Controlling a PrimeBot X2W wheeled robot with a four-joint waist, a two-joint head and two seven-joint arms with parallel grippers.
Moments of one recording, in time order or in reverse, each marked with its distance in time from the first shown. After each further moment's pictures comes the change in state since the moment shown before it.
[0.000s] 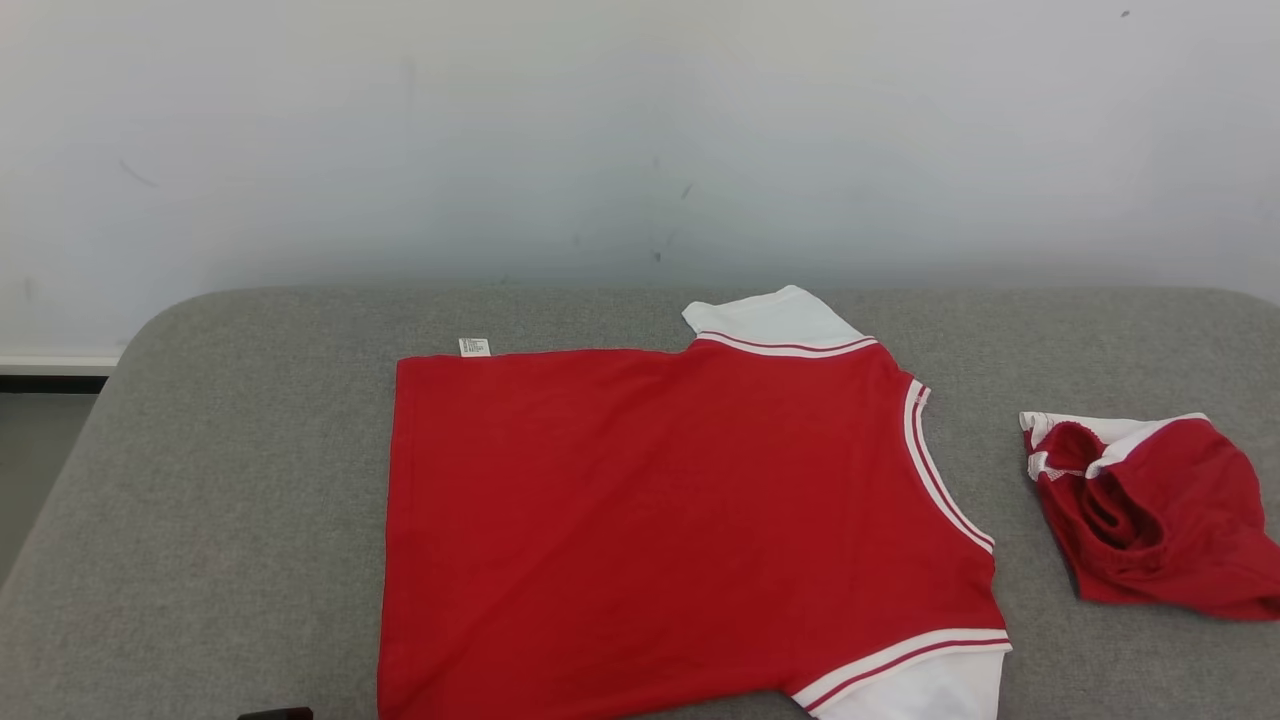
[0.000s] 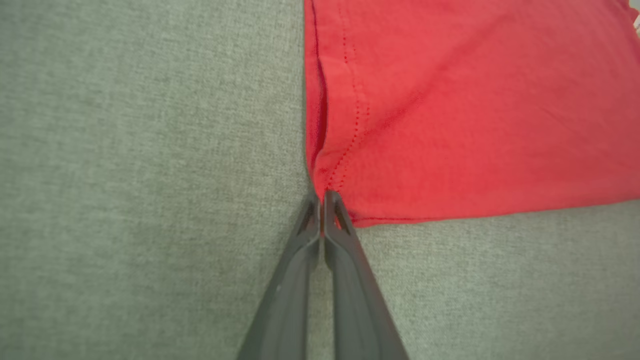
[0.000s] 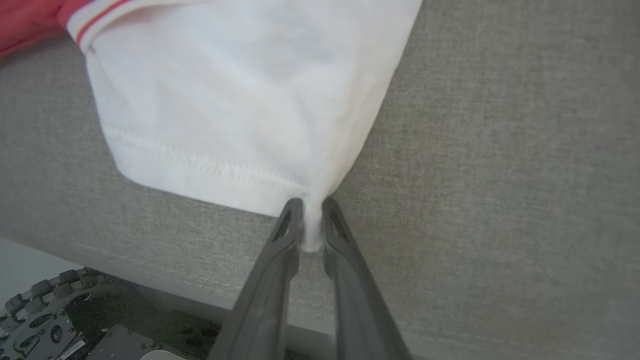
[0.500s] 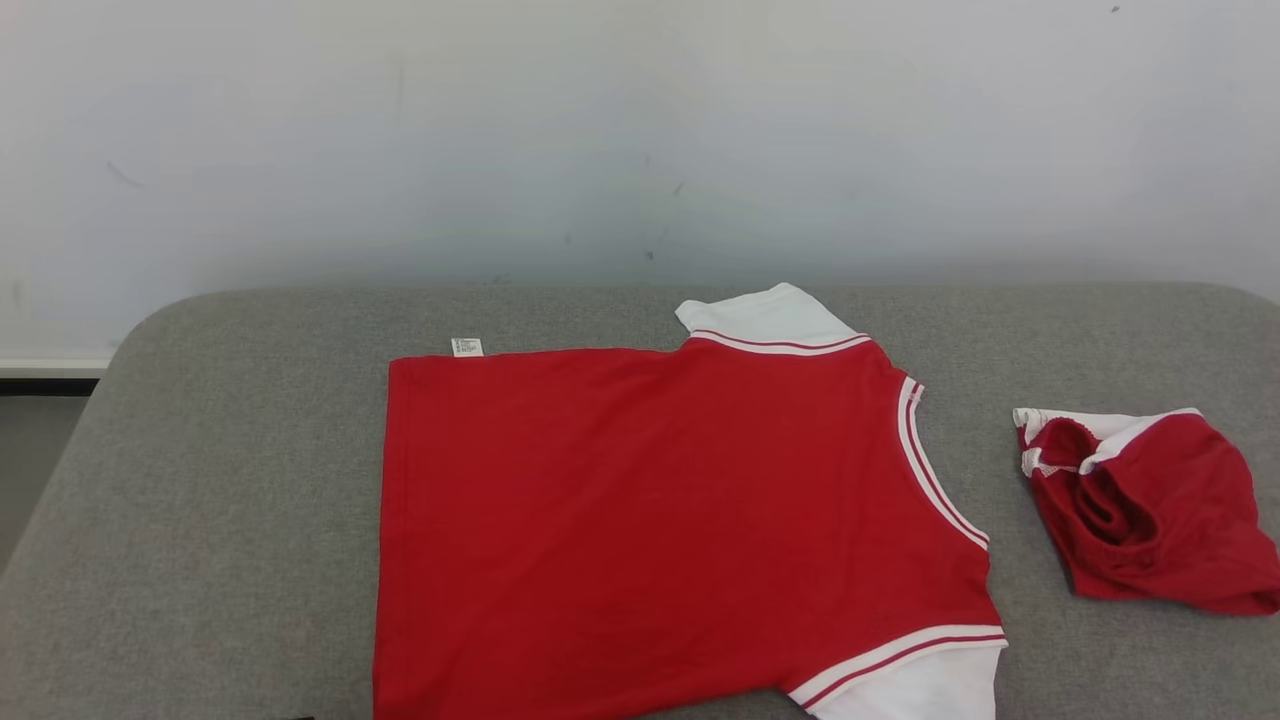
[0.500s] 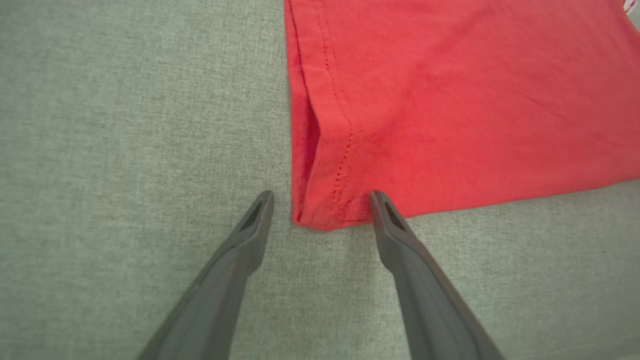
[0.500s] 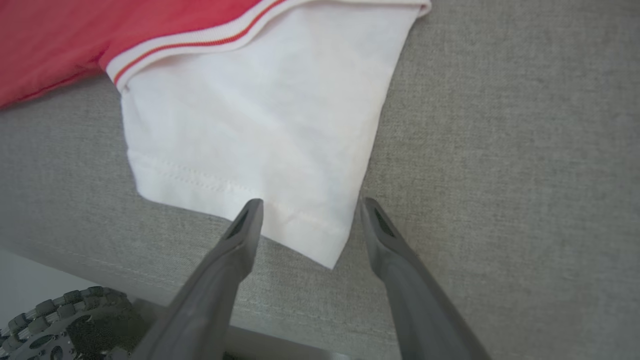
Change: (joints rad) left arm 0.054 0.036 -0.008 -0.114 0.050 0.037 -0.021; right arm 0.023 -0.011 -0.026 -0.042 -0.008 0.019 -0.086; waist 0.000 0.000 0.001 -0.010
